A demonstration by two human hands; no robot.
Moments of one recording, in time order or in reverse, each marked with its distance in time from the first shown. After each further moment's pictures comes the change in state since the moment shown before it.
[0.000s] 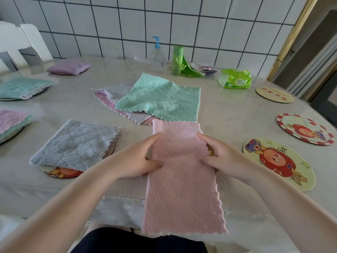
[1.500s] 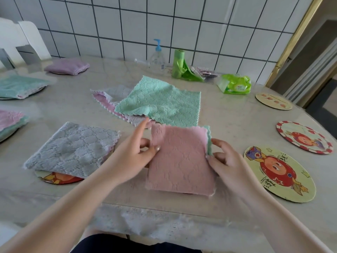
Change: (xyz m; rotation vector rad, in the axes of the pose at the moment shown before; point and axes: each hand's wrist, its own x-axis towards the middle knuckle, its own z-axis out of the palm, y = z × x) left_hand 0.004 -0.017 0.003 -0.327 0.306 0.135; right_hand -0.014 -0.005 0.015 0.086 0.355 -0.016
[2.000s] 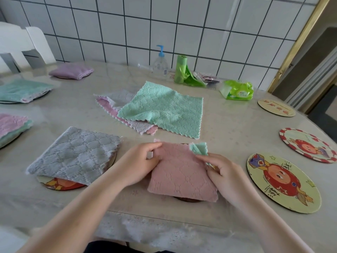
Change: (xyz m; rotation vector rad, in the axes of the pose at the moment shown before) left_hand 0.018 -0.016 0.006 0.228 -0.040 -0.087; right_hand 0.008 0.004 0.008 -0.322 -0.044 -0.120
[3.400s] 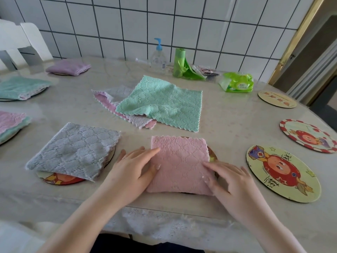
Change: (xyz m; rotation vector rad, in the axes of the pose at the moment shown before) left_hand -0.043 -0.002 0.010 0.244 0.067 0.087; right_hand -0.045 0.000 0.000 -0.183 0.033 0.007
